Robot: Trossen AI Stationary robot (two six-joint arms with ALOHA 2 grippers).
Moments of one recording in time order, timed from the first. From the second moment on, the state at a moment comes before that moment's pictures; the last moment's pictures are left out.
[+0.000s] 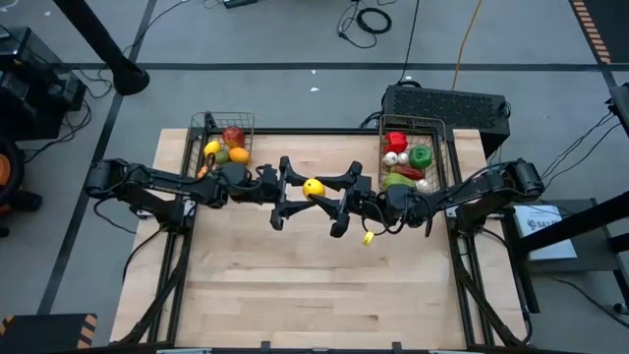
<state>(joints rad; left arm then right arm) 0.03 1.34 0.74 0.75 0.14 -0.09 0.16 1.50 0.92 0.84 0.44 0.11</state>
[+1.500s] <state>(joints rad) 0.05 1.31 0.74 0.66 0.22 -0.07 0.24 1.40 0.92 0.80 0.65 -0.09</state>
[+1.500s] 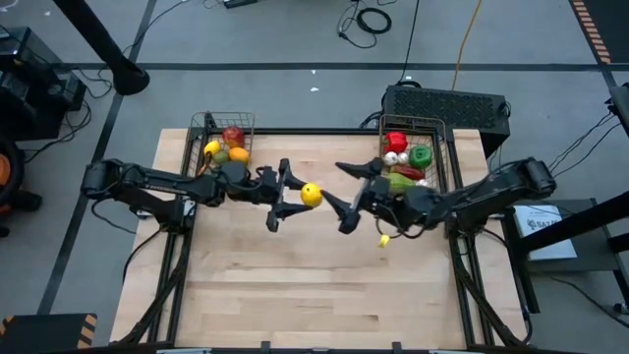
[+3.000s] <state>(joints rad) 0.64 1.27 0.74 -0.57 -0.64 -0.23 0.36 1.20 0.92 0.32 0.82 -0.22</state>
